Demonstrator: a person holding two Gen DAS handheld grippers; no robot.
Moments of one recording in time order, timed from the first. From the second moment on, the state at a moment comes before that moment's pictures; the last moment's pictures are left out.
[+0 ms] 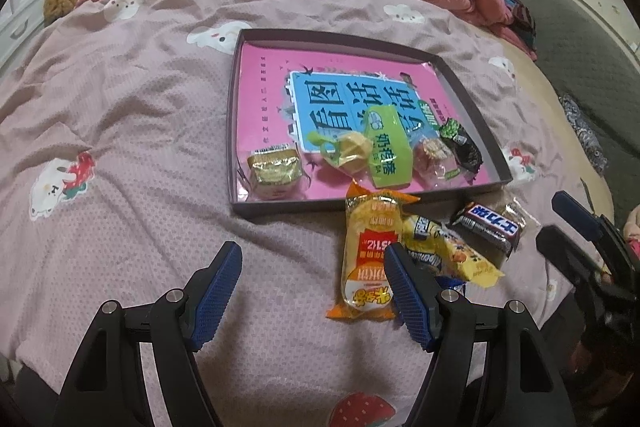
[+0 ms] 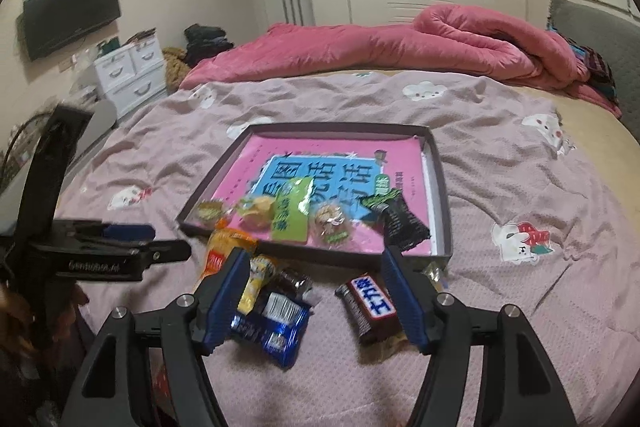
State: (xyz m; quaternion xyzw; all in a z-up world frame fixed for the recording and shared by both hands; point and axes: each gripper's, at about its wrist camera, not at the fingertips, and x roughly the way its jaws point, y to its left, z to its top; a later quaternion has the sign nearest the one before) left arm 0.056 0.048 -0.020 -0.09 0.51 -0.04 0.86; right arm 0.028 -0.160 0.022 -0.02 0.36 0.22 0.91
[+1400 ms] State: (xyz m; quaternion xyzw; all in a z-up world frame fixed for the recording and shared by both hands) left arm 0.056 0.019 -0.056 -0.05 0.56 -0.08 0.82; right arm 0.043 -0.119 -0.027 -0.10 0.37 0.29 0.88
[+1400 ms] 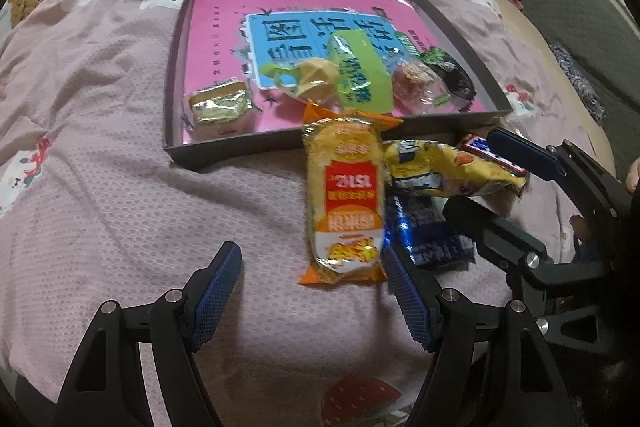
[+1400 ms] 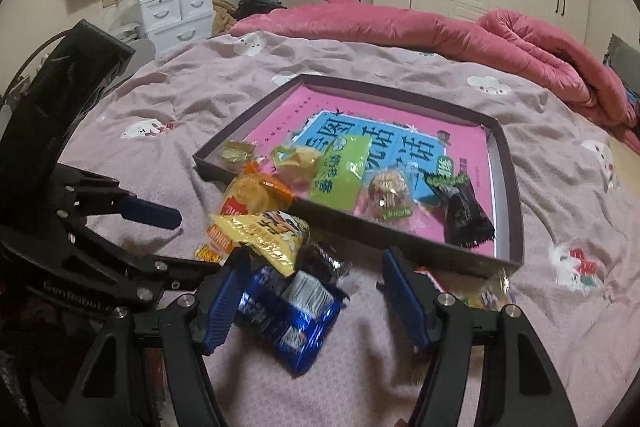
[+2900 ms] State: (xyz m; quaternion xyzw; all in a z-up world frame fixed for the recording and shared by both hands) left arm 0.083 0.022 -0.071 -0.15 0.53 -0.12 0.83; right arm 0.062 -0.139 -0.002 0.03 0.35 0.32 0.88
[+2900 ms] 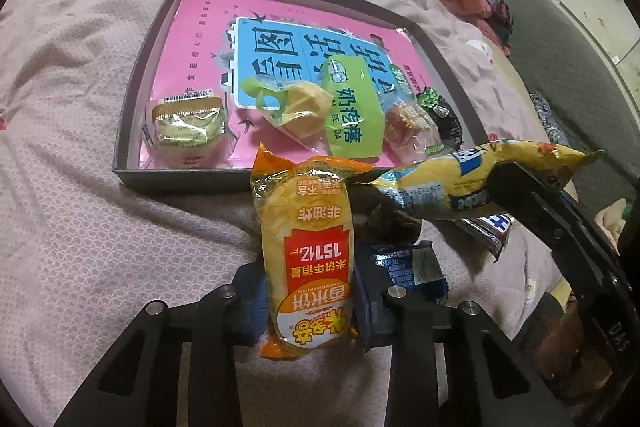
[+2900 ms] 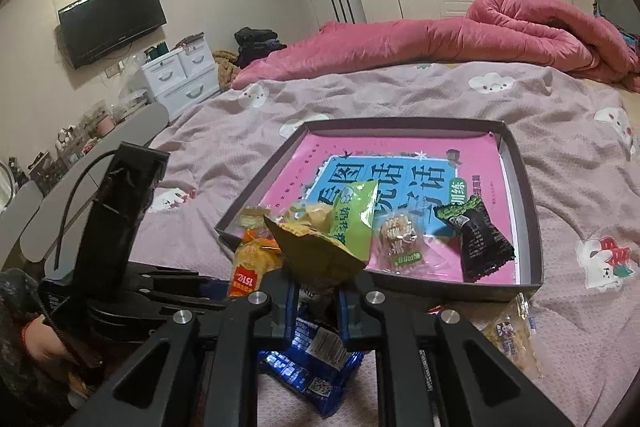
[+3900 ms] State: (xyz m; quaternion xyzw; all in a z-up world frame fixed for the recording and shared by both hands) left arm 0.063 0.055 -0.008 -0.15 0.45 -0.09 0.87; right arm 0.066 -0.176 0.027 0.06 0.32 0.24 0.92
